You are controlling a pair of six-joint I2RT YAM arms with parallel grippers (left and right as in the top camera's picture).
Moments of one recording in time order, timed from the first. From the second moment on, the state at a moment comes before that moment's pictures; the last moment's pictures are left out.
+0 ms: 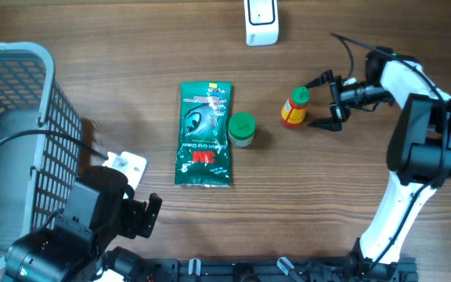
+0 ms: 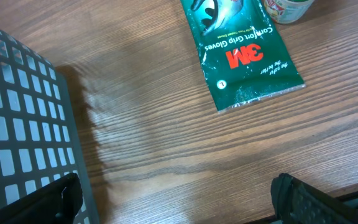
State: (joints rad) left arm -0.46 0.73 1.12 -1.40 -0.21 -0.03; right arm -0.14 2.24 1.55 -1.05 -0.95 0.65
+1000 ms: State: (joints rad) left arm -0.46 0.73 1.12 -1.40 -0.21 -0.04; right arm 0.02 2.29 1.55 -0.99 -1.01 0.62
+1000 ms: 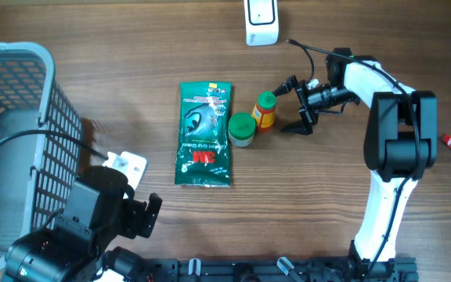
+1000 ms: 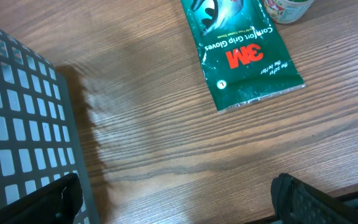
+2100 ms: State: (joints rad) left arm -0.46 0.73 1.12 -1.40 -0.21 -0.03; right arm 0.19 2.29 1.59 -0.96 -0.99 0.73
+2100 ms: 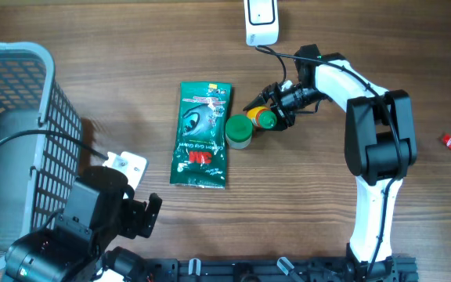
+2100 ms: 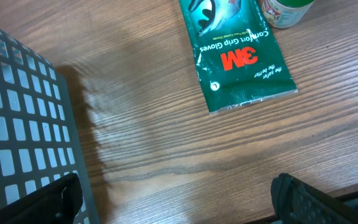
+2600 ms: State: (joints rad) left arm -0.46 0.73 1.12 -1.40 -0.21 -0.04; right arm 0.04 2.25 1.58 -1.61 -1.42 -0.09
